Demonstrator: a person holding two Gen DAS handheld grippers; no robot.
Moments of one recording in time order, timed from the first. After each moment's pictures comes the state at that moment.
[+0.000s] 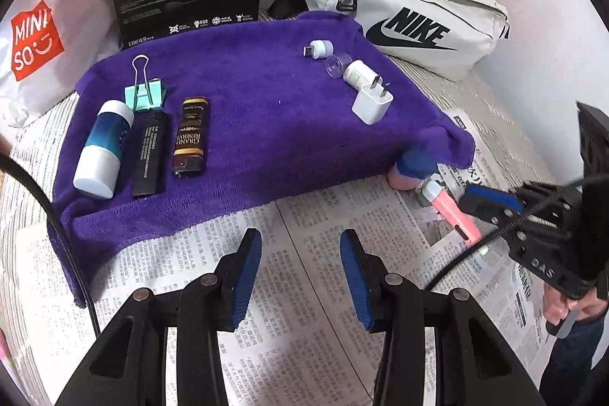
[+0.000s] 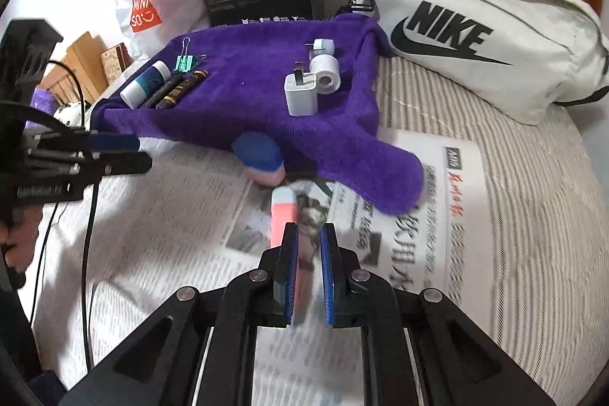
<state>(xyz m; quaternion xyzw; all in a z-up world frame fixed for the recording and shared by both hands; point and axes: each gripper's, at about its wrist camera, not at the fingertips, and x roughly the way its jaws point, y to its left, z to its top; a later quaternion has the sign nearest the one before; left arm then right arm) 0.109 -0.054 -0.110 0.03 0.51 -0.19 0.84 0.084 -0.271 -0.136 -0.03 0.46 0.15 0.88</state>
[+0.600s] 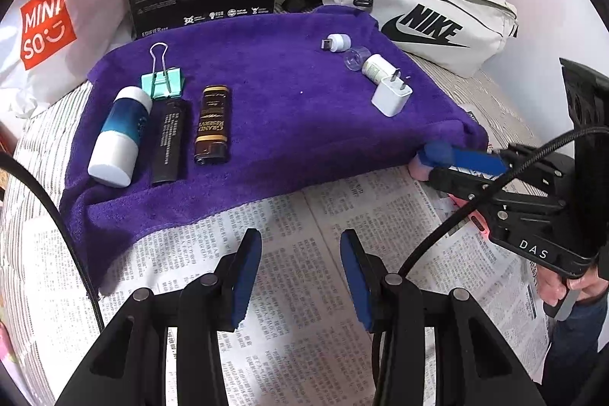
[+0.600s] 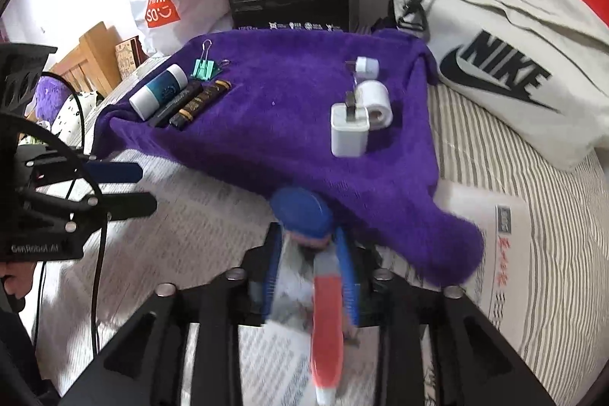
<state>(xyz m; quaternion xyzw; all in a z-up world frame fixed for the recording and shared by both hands) 0.111 -0.037 -0.112 0.03 0.51 -0.17 0.84 0.116 -0.230 -0.133 -0.06 0.44 0.18 0.88</state>
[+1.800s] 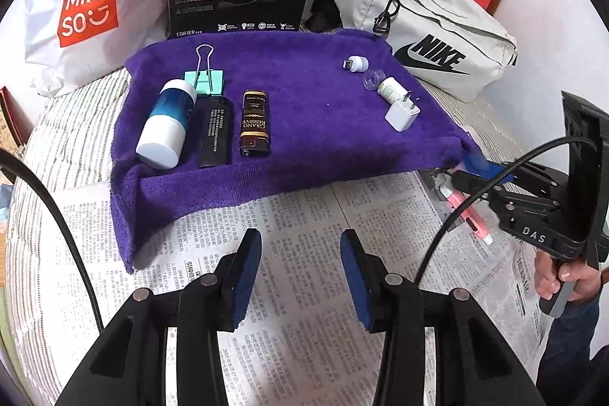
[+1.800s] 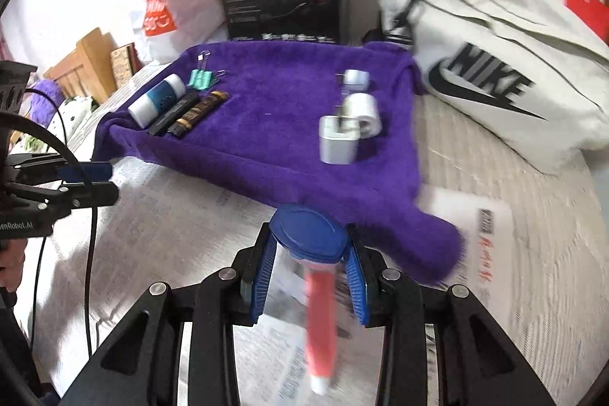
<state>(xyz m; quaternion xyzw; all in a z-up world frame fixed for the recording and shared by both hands) 0.094 0.001 -0.096 -0.01 0.49 -0.17 0.86 0.103 -0.243 -0.121 -0.05 0.43 0.15 0.89</state>
